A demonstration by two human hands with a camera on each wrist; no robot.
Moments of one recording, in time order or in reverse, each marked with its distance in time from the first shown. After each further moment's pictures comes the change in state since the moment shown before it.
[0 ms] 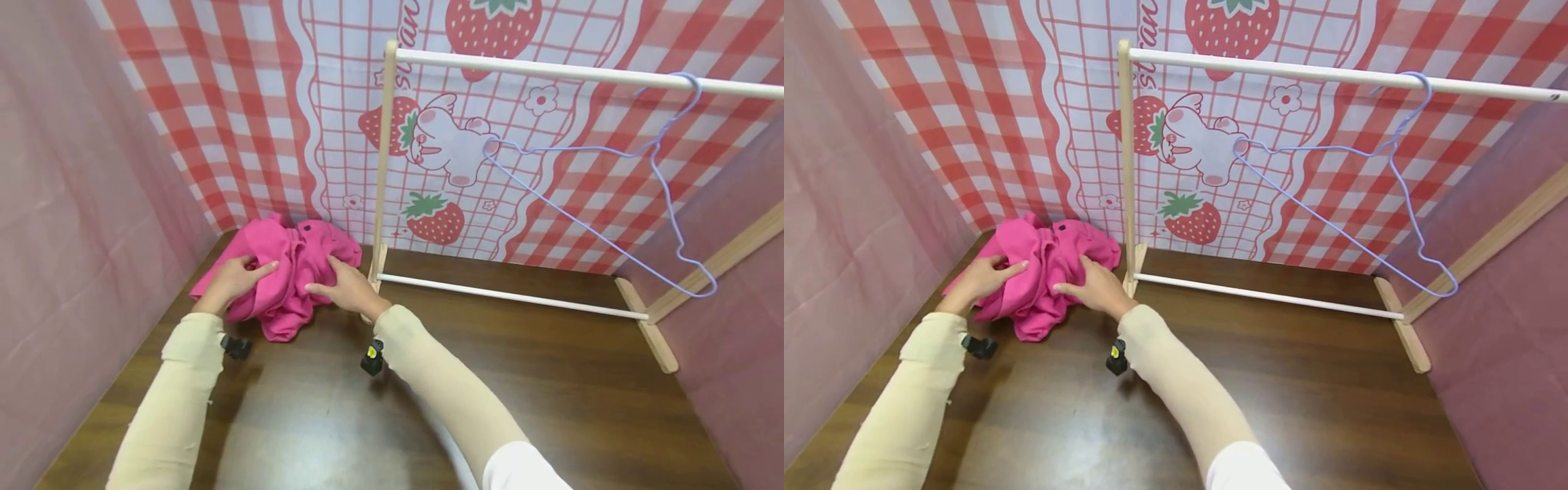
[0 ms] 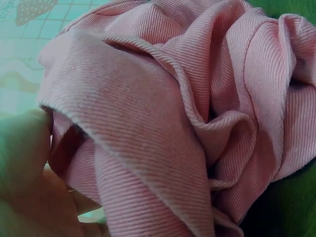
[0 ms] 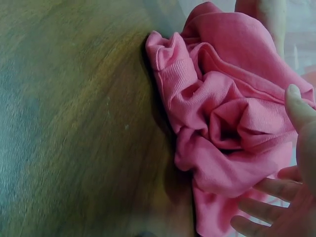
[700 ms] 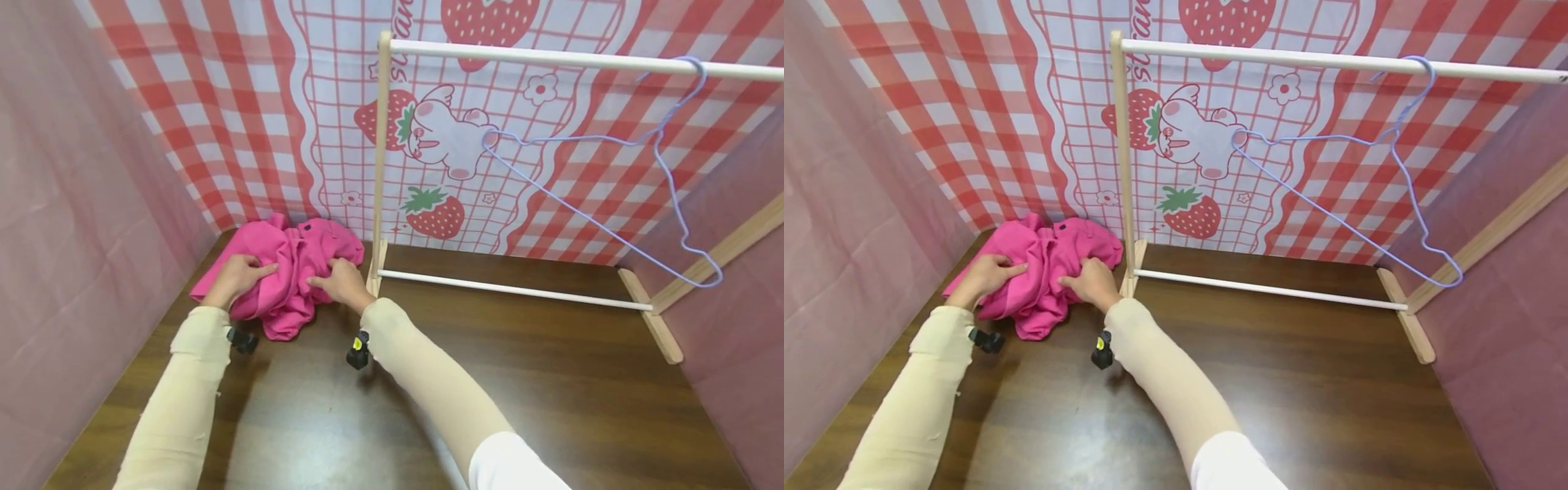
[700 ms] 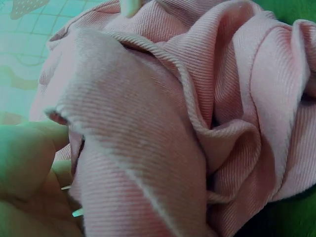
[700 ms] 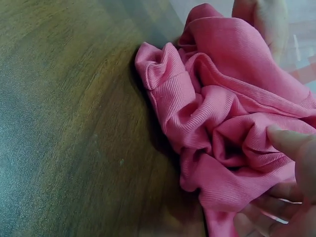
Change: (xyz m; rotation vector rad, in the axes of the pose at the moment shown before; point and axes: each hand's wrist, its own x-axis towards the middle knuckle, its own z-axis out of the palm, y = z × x) left_hand 0.011 0.003 0.009 0.014 0.114 0.088; right_hand 0.015 -0.009 0.012 -0.014 0.104 0.117
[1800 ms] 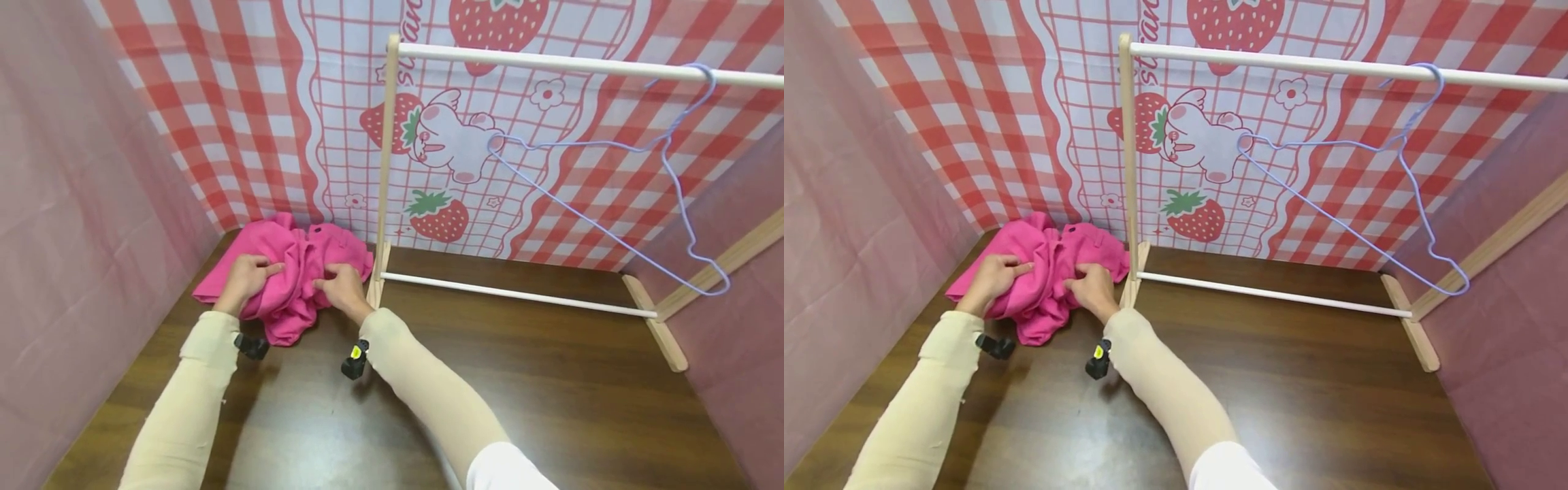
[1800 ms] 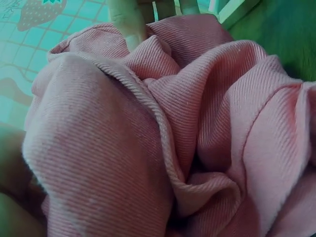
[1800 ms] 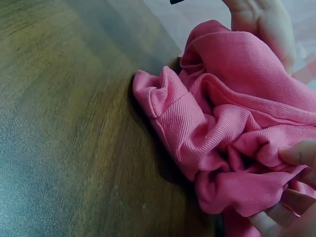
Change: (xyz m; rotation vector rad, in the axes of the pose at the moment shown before) left_hand -0.003 0.009 0.011 -0.126 0.113 0.010; right_hand -0.005 -0.002 0.015 0.315 0.135 0.076
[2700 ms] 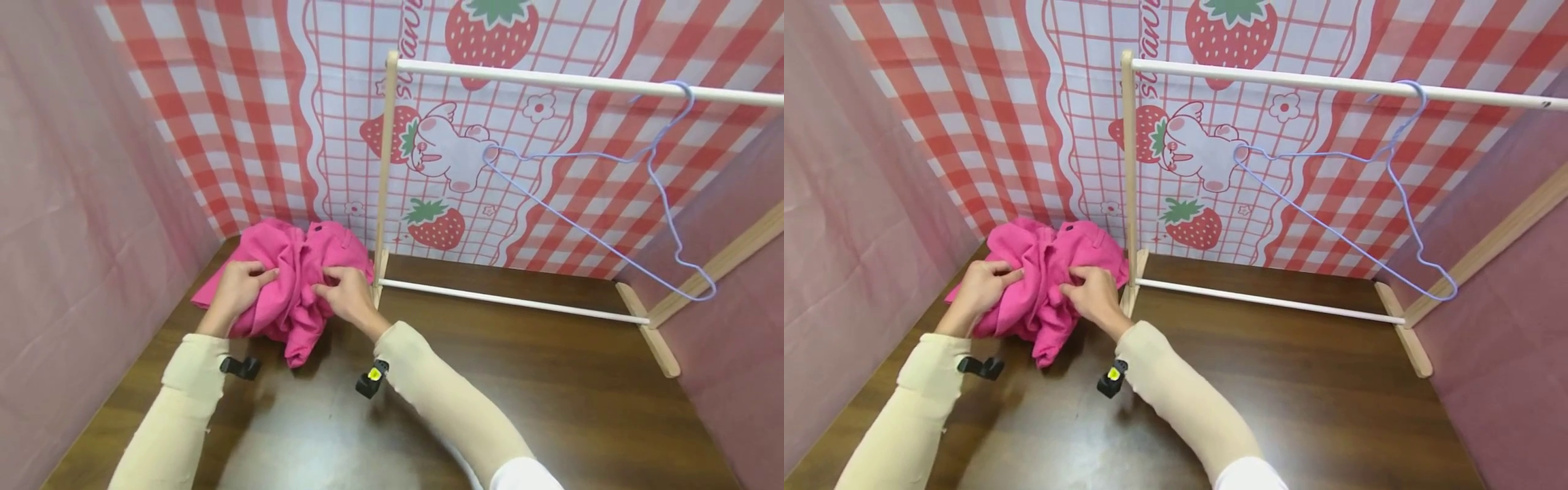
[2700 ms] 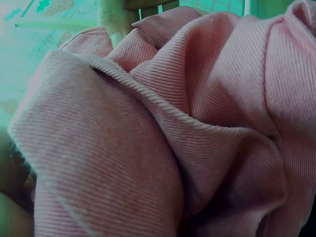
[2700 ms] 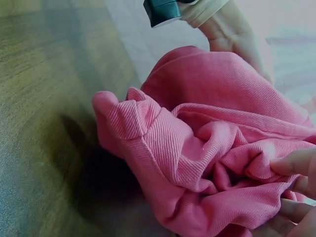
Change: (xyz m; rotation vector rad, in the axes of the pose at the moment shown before) left_hand -0.042 0.025 -0.021 -0.069 0.106 0.161; right_hand -0.037 -0.029 -0.039 -0.034 0.039 -0.211
